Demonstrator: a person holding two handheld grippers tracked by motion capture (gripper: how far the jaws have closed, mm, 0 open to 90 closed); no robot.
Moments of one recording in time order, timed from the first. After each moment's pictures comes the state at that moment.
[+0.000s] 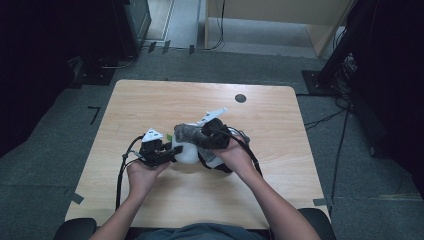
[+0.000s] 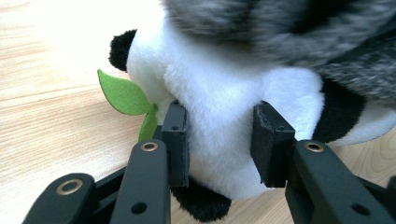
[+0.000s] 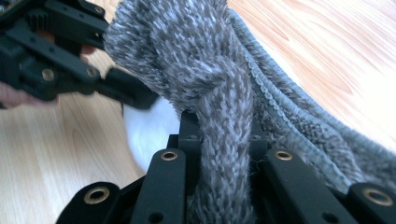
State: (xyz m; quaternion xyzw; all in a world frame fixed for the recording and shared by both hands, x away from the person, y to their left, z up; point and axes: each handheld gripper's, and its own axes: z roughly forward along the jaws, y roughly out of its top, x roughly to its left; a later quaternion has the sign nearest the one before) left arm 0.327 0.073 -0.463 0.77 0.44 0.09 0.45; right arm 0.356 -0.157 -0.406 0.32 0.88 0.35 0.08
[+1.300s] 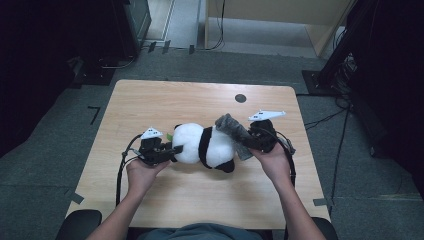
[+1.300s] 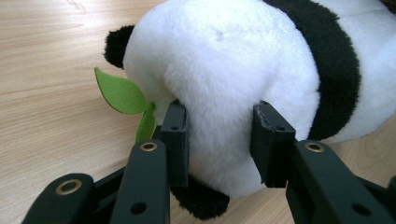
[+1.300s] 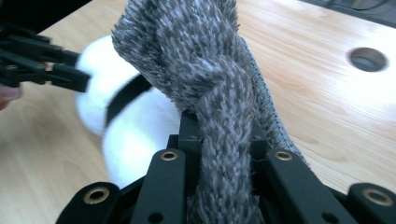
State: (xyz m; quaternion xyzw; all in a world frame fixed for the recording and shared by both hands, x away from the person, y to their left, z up) left arm 0.332 0.075 -0.461 0.77 0.44 0.06 0.45; right arm 0.326 -0.269 -0.384 0.43 0.80 0.40 0.12
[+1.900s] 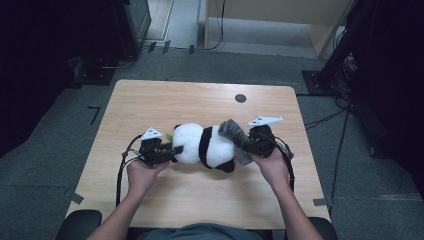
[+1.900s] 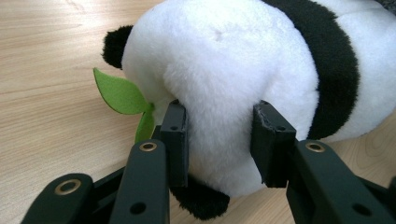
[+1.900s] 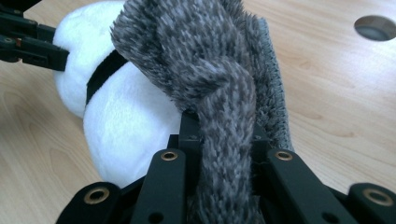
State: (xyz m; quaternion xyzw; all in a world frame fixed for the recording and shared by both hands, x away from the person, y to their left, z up) left arm 0.331 0.075 -0.461 0.78 0.44 0.06 0.45; right arm 0.325 -0.270 -0.406 0.45 0.80 0.38 0.11
